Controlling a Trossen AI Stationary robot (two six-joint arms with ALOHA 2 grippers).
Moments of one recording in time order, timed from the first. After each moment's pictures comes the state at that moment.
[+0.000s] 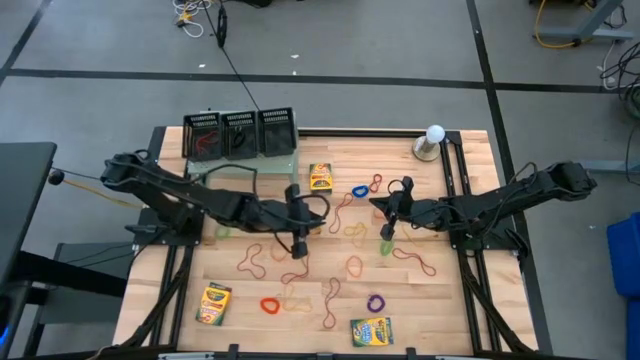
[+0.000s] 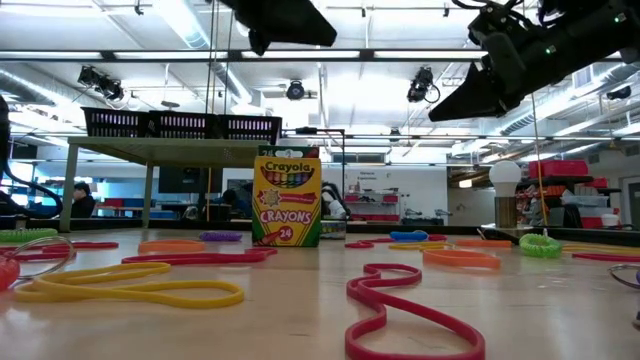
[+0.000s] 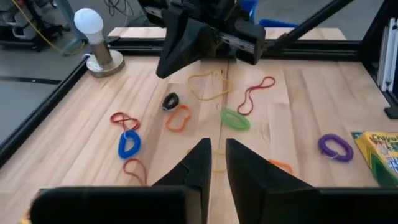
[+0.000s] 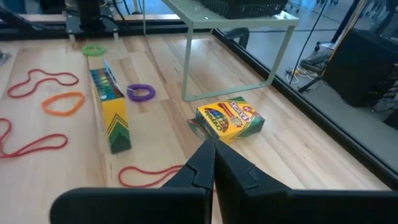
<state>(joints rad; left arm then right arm) -0.26 1.46 1.04 -0.03 -0.44 -0.10 0.20 1.05 0.45 0.16 0.60 0.14</state>
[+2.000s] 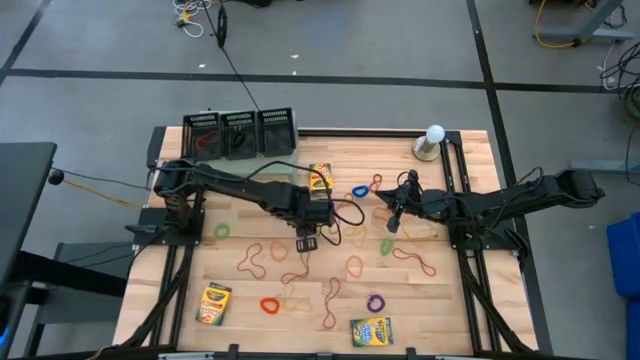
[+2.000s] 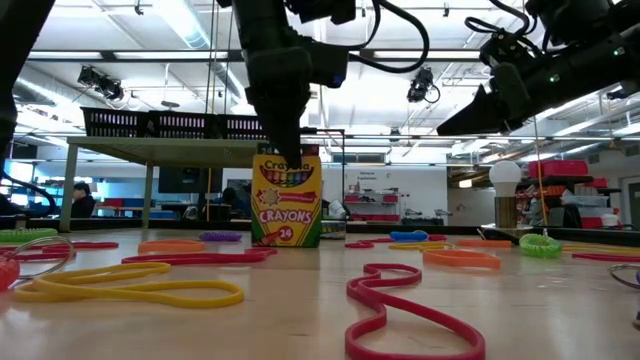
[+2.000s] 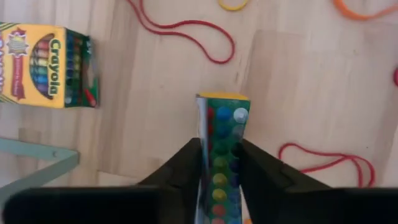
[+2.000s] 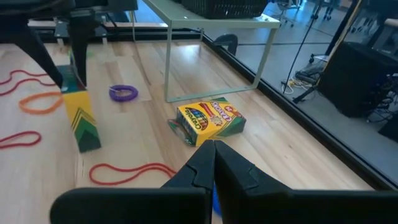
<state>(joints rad) -0.10 1.88 1.48 -0.87 -0.21 -0.21 0.06 0.95 0.29 0.32 0.49 0.03</state>
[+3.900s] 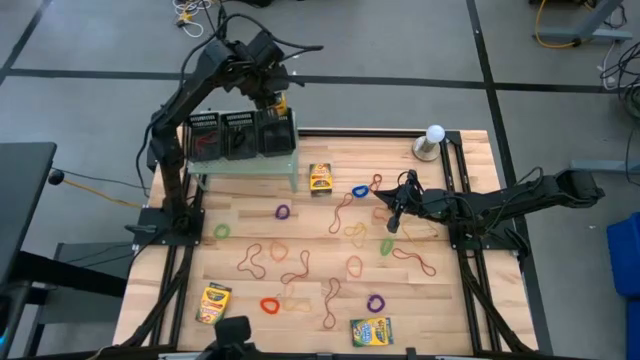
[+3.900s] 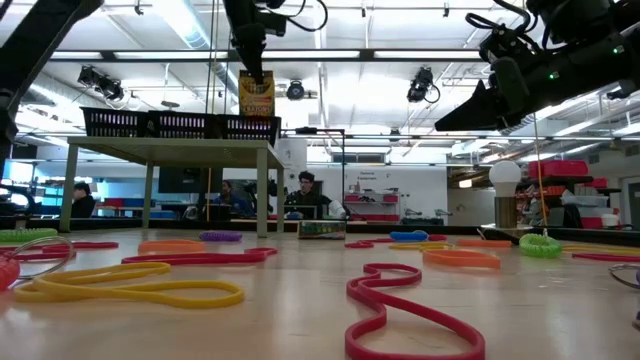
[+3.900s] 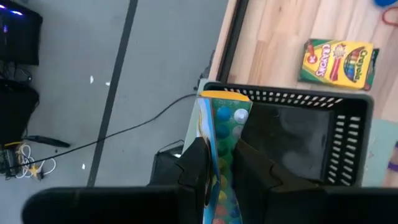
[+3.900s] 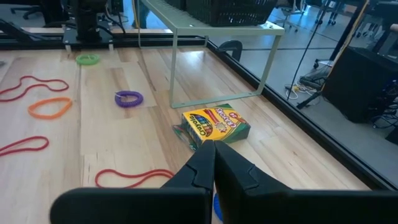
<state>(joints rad) 0.65 1.87 2.35 -1.52 -0.20 0.50 0.06 0.95 0.29 0.35 0.47 0.02</state>
